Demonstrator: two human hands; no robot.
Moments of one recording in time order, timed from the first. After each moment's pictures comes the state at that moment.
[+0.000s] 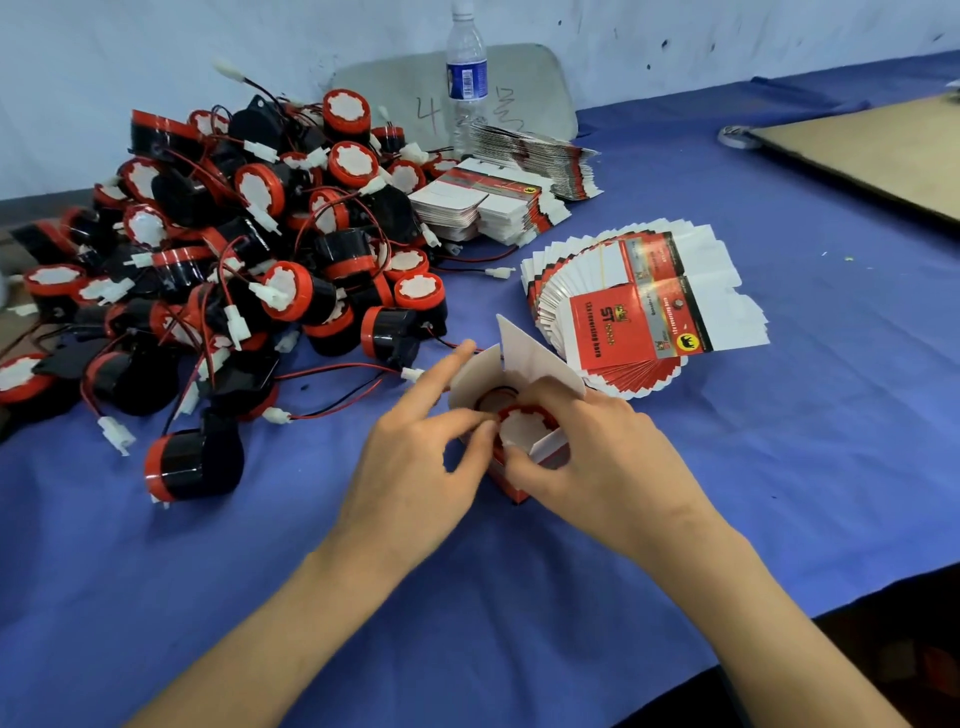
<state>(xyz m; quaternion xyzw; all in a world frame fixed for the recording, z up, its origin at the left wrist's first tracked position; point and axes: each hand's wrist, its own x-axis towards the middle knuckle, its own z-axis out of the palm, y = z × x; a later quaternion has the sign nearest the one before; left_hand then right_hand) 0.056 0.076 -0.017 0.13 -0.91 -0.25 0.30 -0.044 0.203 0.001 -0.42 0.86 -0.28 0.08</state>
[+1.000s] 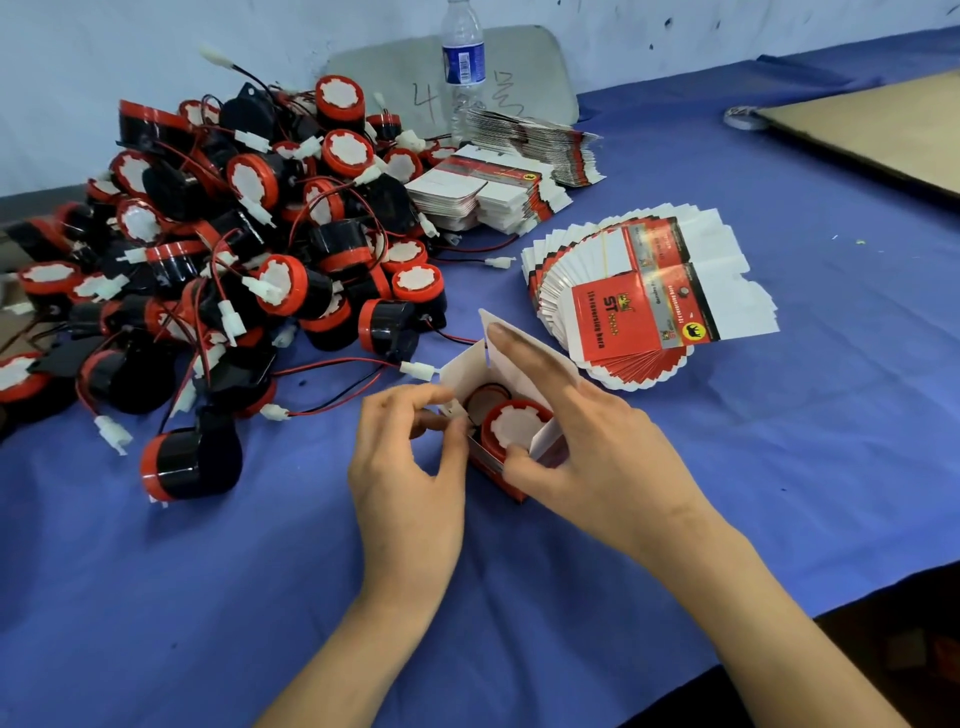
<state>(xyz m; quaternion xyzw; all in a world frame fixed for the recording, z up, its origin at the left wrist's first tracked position) 0.056 0.098 -0.036 0.28 -0.79 -0.33 0.44 -0.041 0.204 -0.003 -0.46 0.81 -0.34 0.08</state>
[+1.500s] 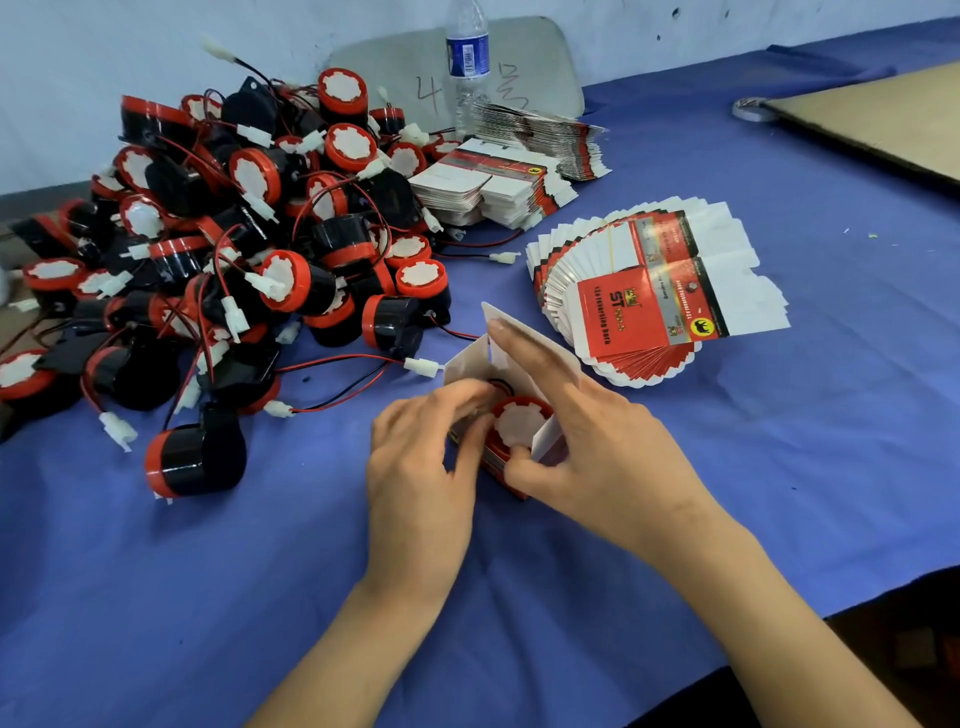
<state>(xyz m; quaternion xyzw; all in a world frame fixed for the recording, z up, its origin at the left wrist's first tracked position) 0.053 0.099 -0.035 0.21 -0.84 -0.23 0.45 -0.044 0.202 -0.004 -0.47 0.81 -0.34 0.10</state>
